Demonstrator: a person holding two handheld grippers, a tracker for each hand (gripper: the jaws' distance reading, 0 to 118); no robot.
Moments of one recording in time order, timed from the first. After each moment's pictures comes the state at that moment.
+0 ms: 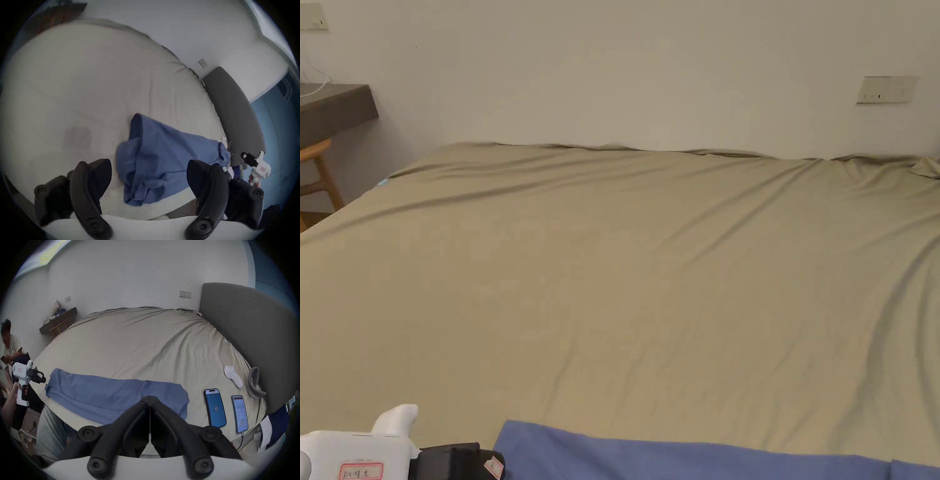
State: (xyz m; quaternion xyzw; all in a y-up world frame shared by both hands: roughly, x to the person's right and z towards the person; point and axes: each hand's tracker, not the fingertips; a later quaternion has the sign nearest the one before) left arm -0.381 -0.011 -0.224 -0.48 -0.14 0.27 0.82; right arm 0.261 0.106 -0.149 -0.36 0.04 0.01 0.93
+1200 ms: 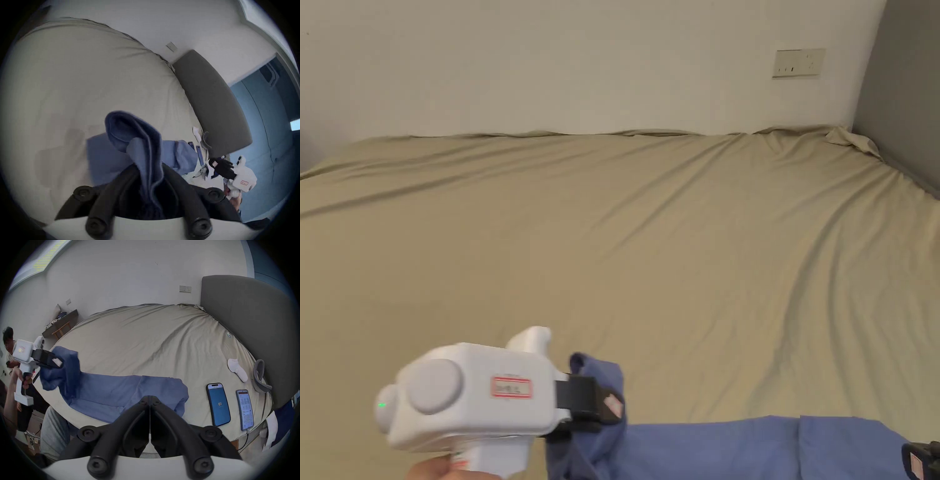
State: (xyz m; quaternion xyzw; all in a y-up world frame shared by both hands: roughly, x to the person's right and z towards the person) left arm -0.122 0.063 -0.284 -0.48 -0.27 0.24 0.80; right arm 0.281 0.100 -0.146 -0.38 0.05 -0.02 0.92
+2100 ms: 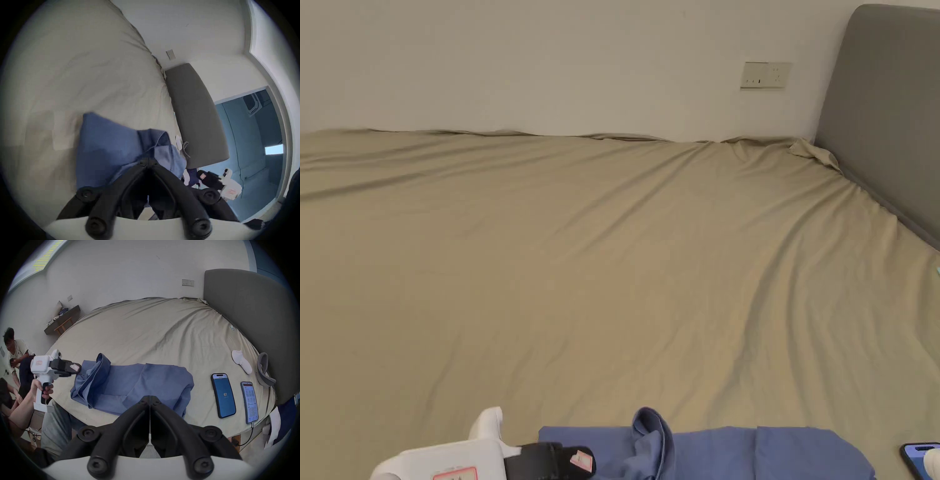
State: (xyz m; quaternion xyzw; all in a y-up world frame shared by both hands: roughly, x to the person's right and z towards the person) left arm -0.156 -0.058 -0.278 -0.44 -0.31 0.41 0.74; right arm 0.285 0.081 -0.135 -0.40 0.07 -0.02 0.91
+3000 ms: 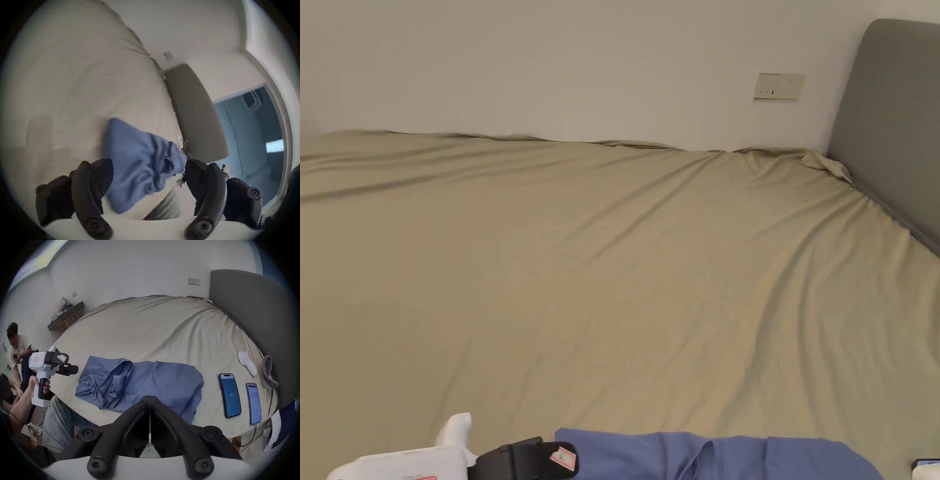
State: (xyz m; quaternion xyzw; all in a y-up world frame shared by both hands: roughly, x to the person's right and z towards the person) left arm -0.216 -0.045 -0.269 -0.44 -0.29 0.40 0.75; right arm 0.264 0.079 -0.139 -0.41 0.09 -0.01 0.91
